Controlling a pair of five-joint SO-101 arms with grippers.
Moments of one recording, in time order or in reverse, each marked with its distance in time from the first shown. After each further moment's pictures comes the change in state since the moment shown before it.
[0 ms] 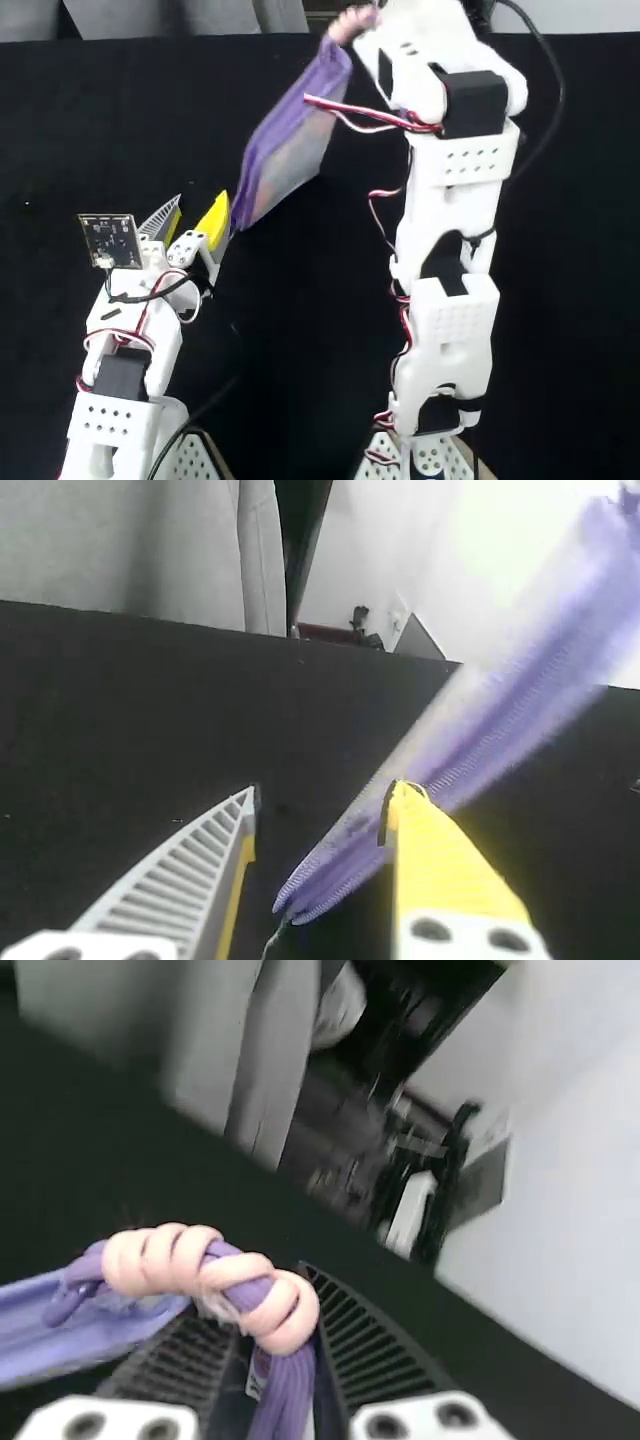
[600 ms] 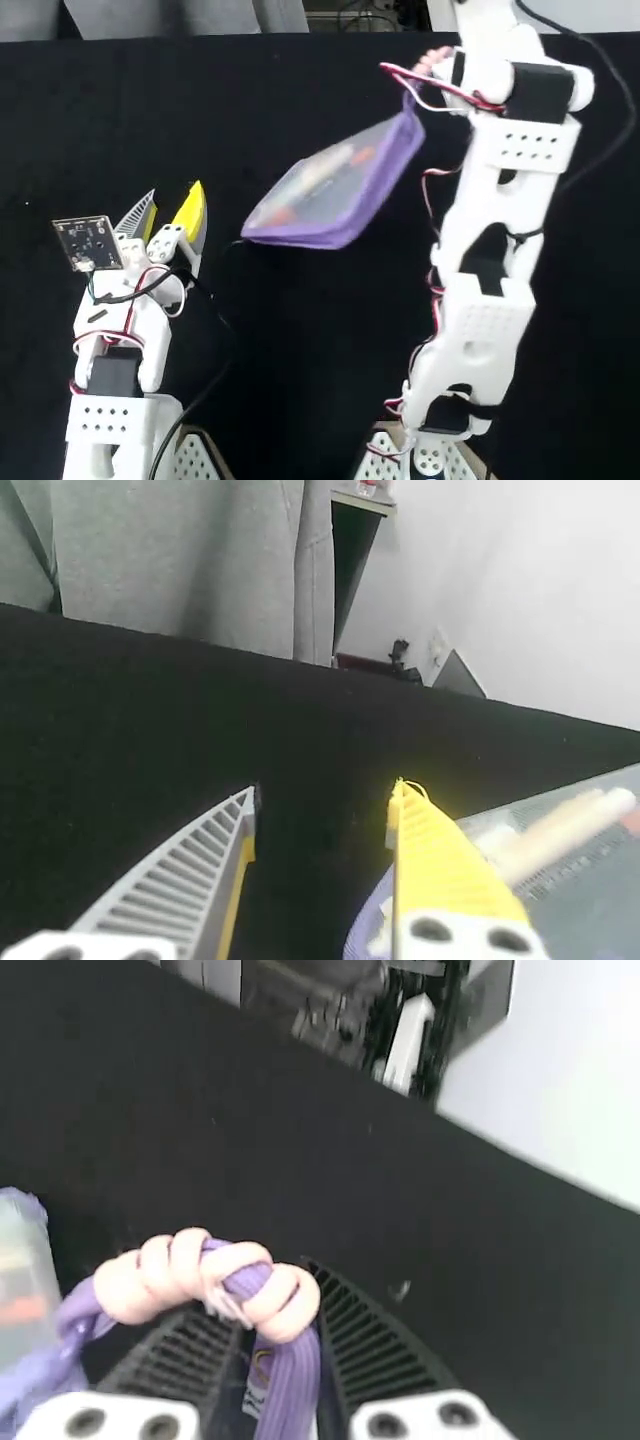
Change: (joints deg) left arm -6.0 0.0 1.1 -3.2 0.4; right arm 13.8 -0.7 8.1 6.6 1.1
